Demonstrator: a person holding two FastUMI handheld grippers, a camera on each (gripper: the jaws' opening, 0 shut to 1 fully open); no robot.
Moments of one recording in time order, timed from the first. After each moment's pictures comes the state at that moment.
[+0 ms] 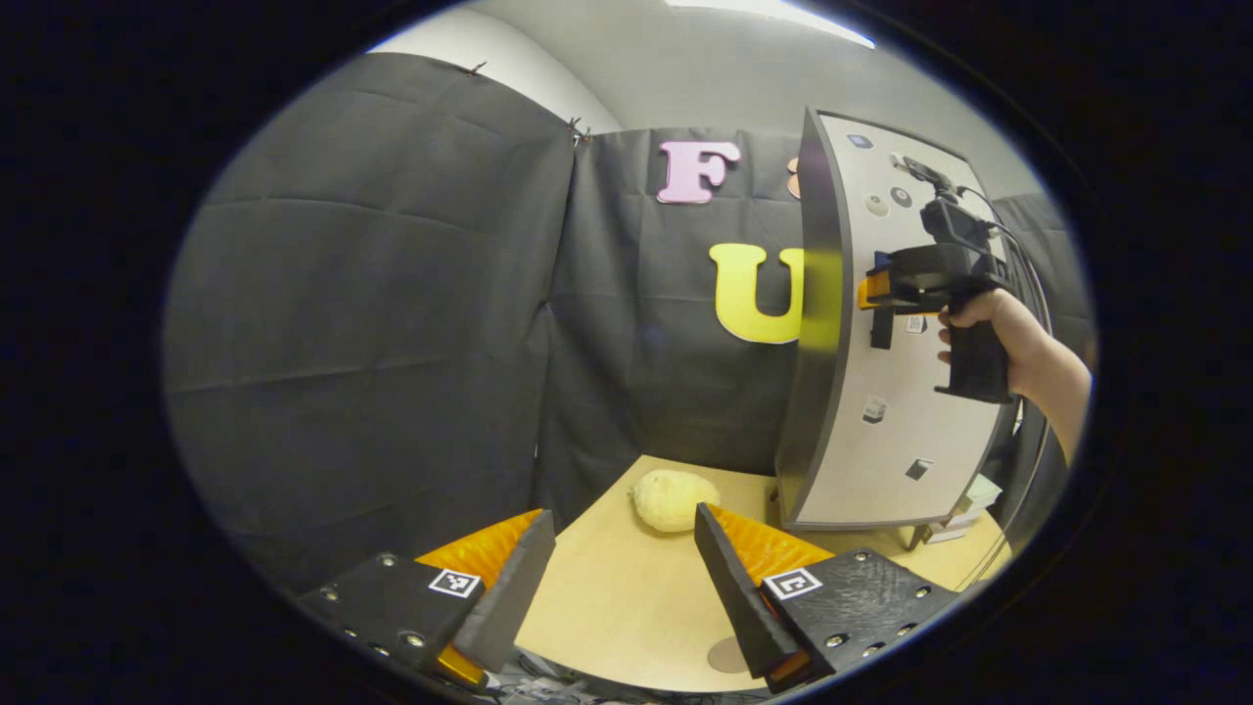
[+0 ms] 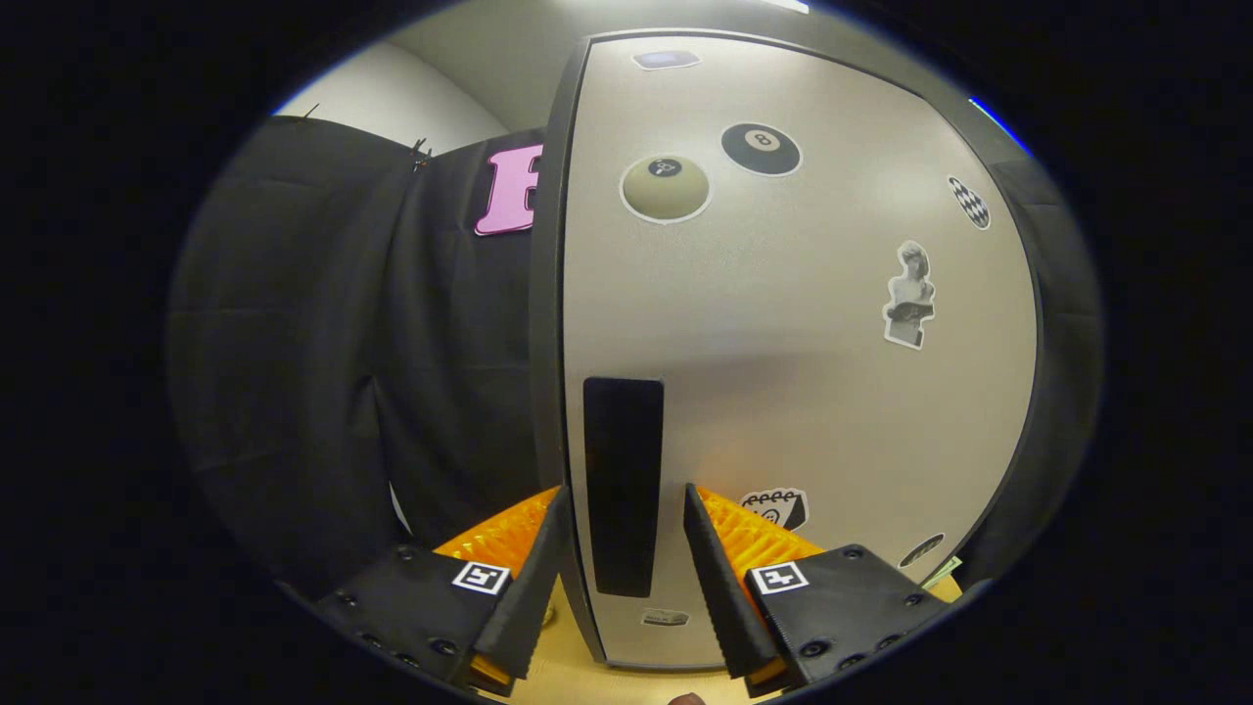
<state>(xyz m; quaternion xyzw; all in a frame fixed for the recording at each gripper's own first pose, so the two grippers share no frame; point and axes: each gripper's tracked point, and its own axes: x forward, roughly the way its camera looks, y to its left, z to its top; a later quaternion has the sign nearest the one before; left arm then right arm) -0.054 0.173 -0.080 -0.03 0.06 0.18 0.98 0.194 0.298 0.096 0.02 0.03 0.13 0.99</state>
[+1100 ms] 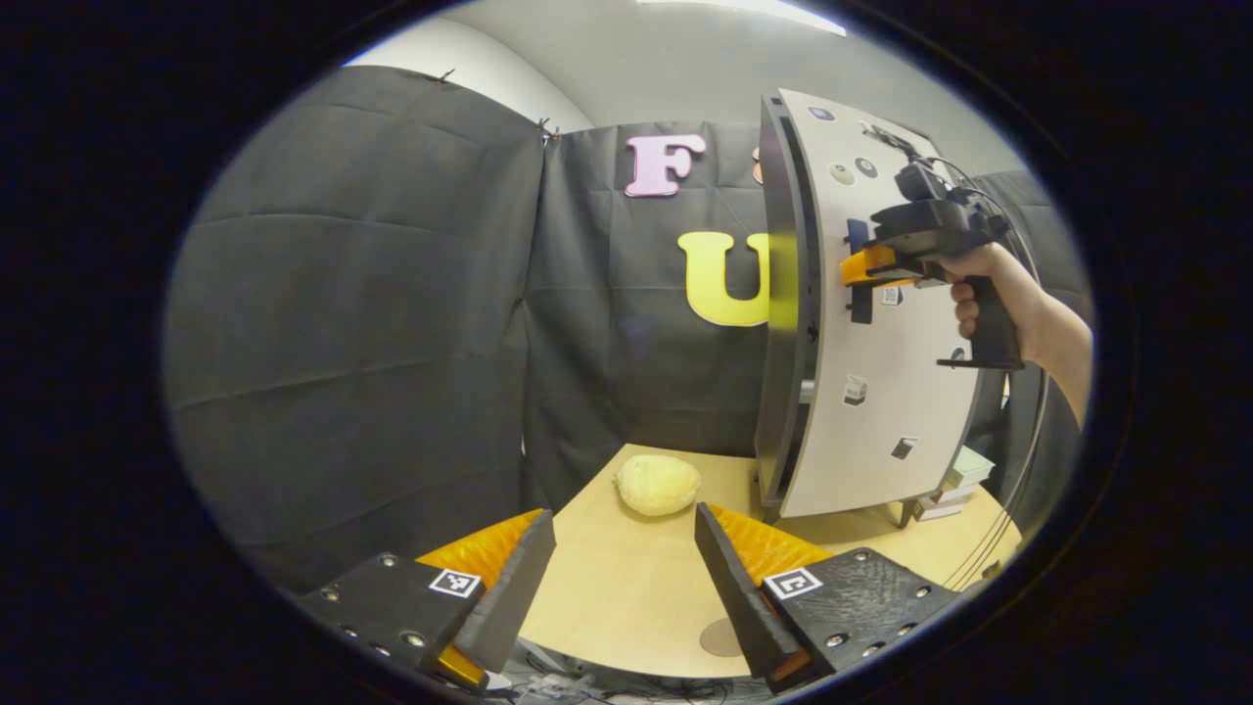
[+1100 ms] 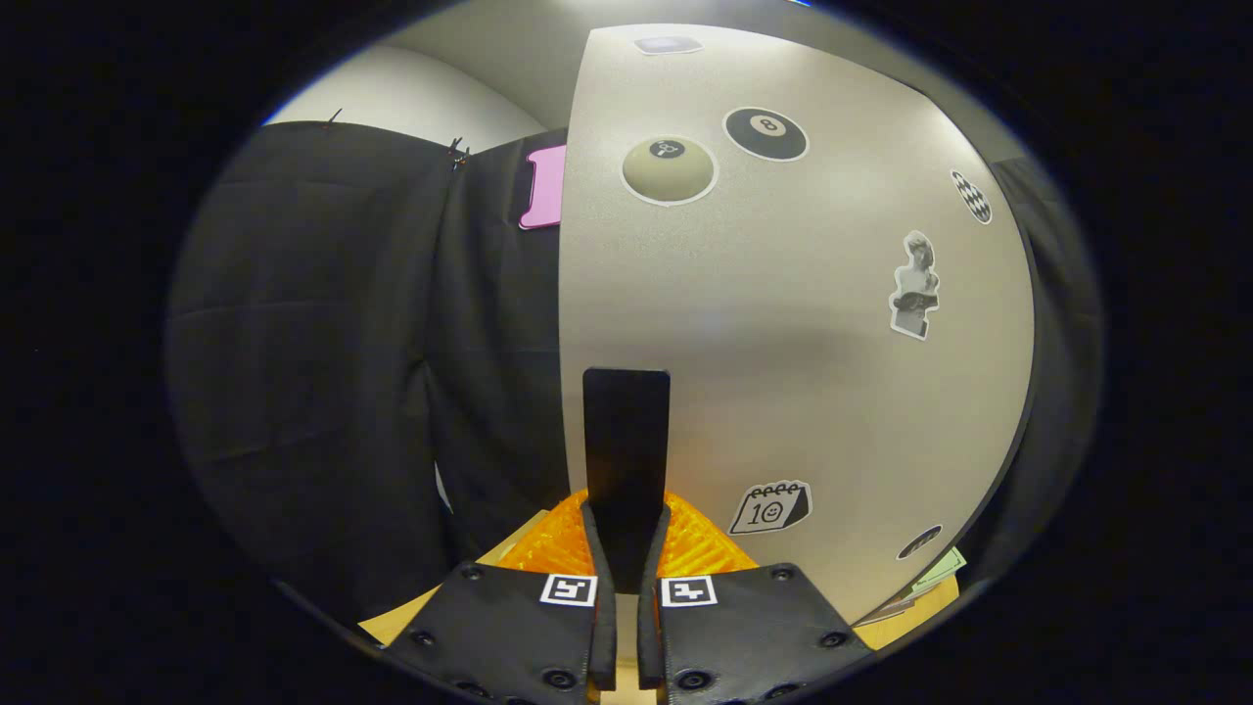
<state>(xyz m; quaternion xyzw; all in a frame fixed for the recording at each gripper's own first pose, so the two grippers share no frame) -0.068 0.130 -0.087 -0.01 0.07 0.15 0.99 0.151 0.290 0.093 0.01 0.04 0.22 0.98</state>
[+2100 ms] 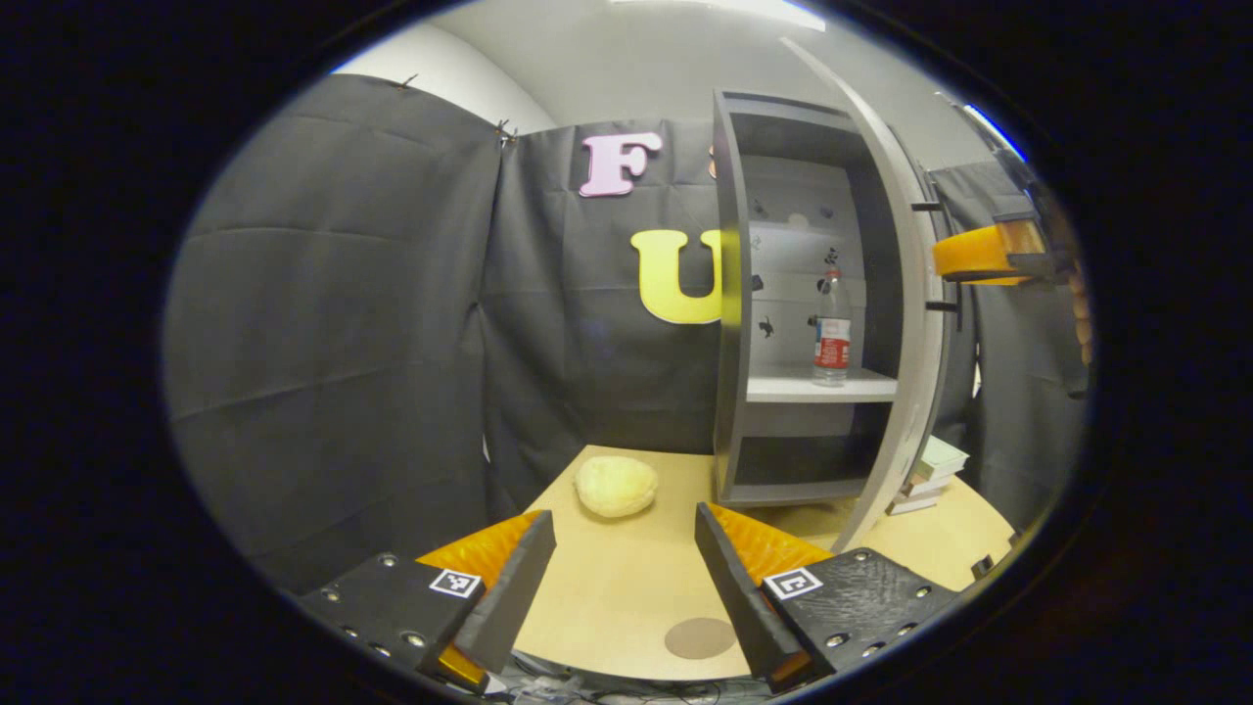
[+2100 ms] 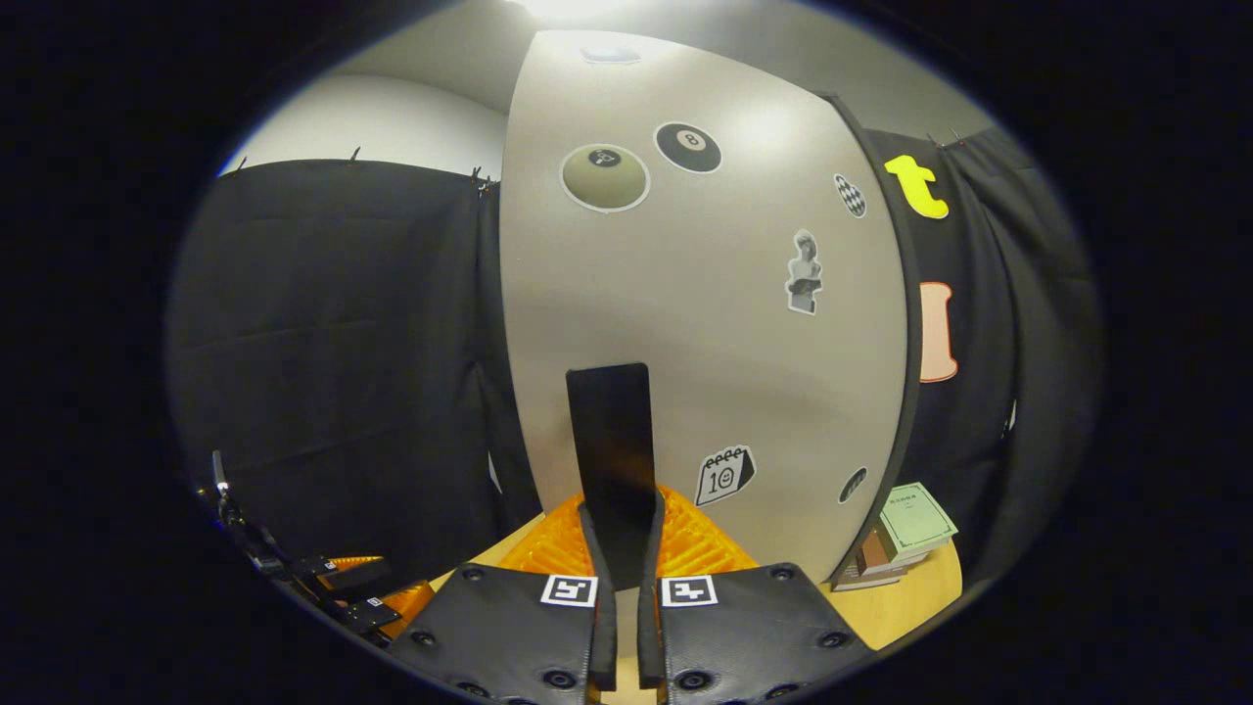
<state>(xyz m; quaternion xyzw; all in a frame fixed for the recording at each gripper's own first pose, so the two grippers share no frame) -0.044 0.072 -0.084 0.00 0.07 0.09 0.99 0.084 0.227 0.087 0.04 0.04 0.26 0.96</state>
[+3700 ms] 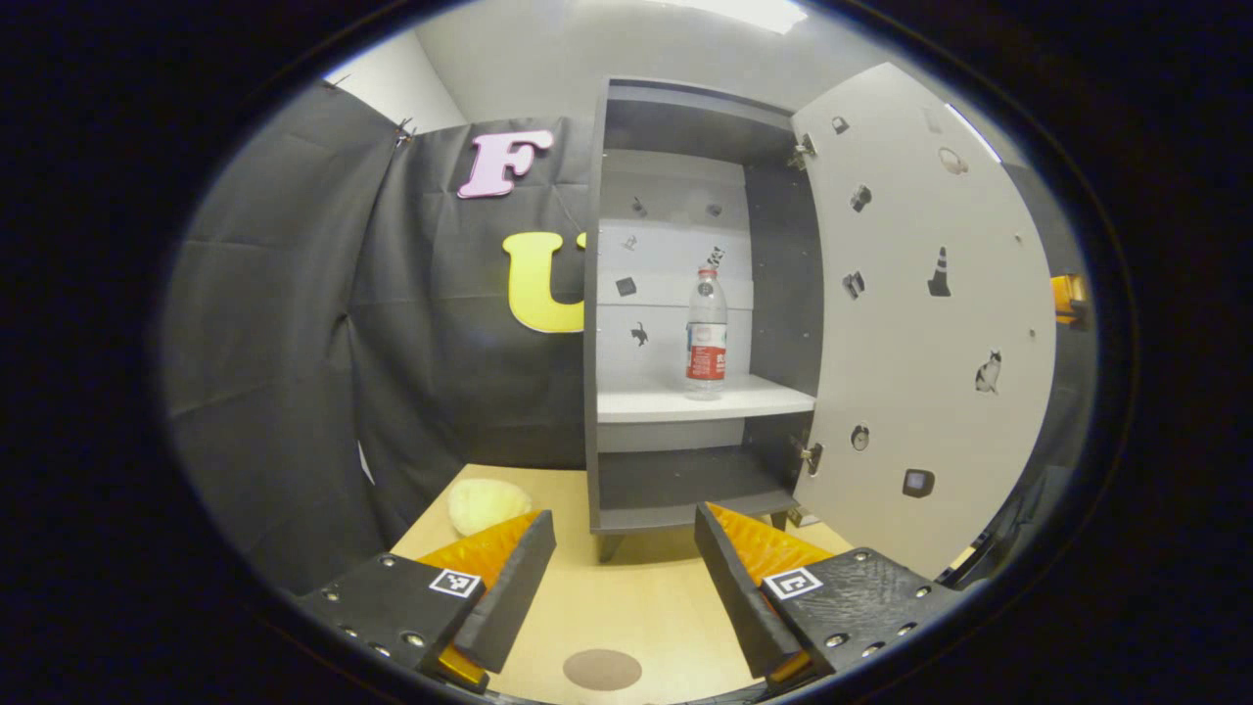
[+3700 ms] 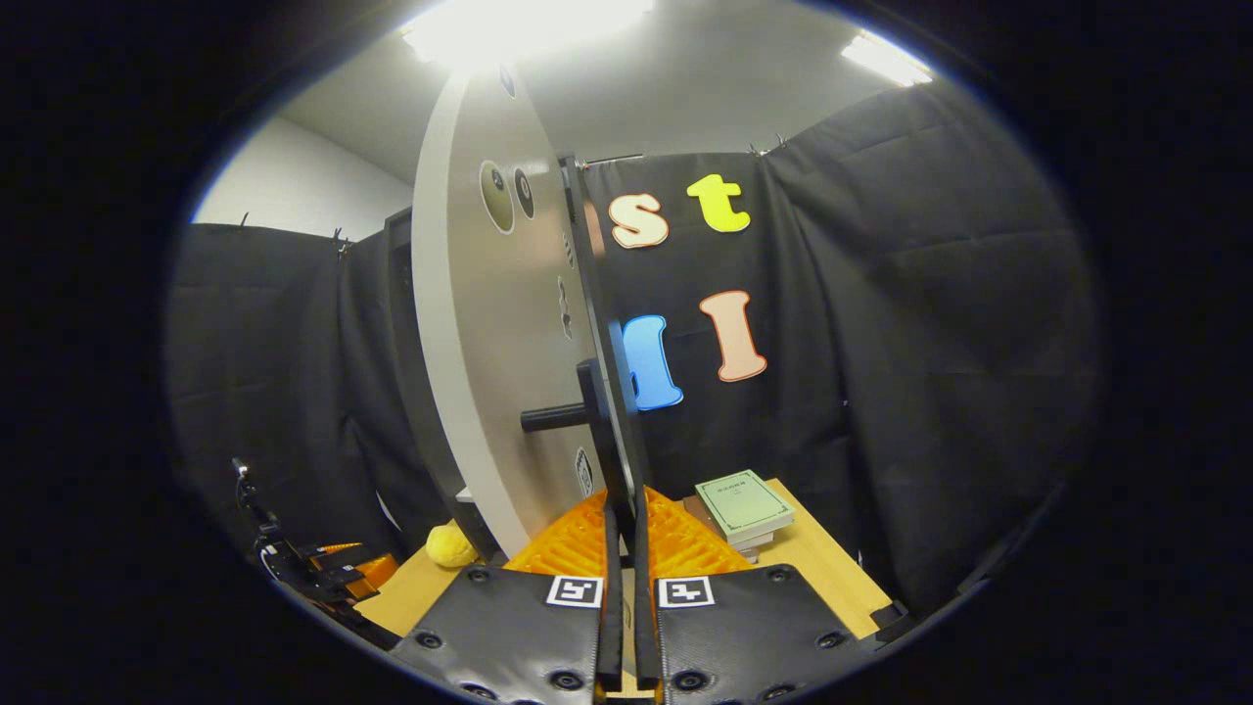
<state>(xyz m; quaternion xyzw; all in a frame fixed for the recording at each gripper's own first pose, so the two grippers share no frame) 0.031 -0.051 -0.080 0.02 0.06 -0.06 1.00 0.060 0.088 0.079 0.13 0.01 0.07 0.99</state>
